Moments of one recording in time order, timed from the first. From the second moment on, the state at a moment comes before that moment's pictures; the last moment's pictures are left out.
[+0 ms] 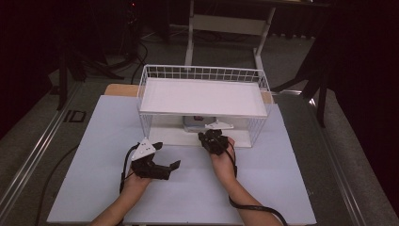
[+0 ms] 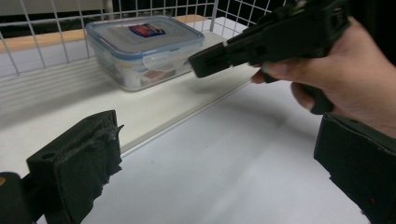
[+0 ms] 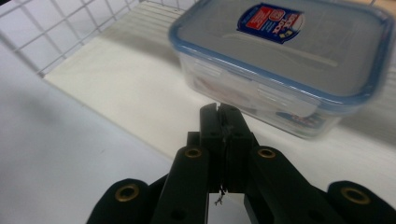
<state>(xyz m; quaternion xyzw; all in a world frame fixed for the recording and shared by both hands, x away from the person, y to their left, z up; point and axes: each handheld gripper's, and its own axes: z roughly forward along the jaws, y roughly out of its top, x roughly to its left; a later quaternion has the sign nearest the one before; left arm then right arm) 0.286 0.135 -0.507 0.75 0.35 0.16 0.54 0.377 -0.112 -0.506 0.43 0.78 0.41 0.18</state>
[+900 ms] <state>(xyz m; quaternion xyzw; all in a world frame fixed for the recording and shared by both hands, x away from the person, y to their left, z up) 0.276 0.129 -0.484 0.76 0.29 0.15 0.56 0.313 -0.167 -0.484 0.36 0.77 0.50 0.19</state>
